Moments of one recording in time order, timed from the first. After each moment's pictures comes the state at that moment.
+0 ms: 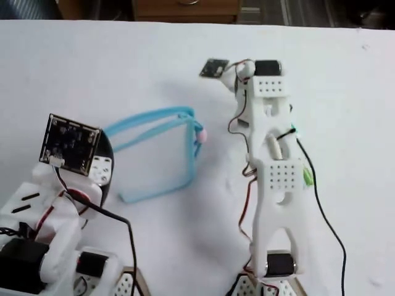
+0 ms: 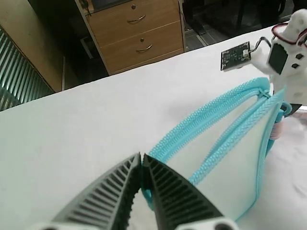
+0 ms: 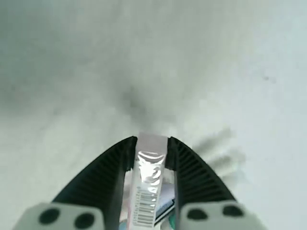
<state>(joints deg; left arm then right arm) 4.3 -67.7 30.1 79.3 -6.5 -4.5 54.0 -64.5 100.3 61.5</state>
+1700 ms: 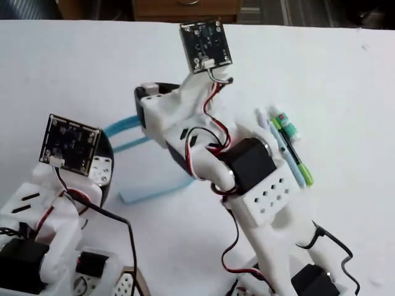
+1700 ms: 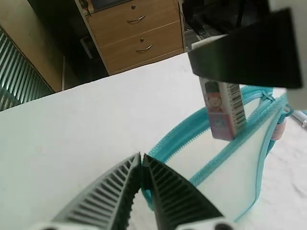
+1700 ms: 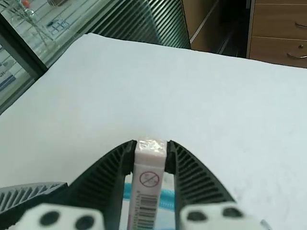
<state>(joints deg) 4.4 -67.7 30.1 79.3 -6.5 -39.8 -25.4 -2.5 63.5 -15.5</state>
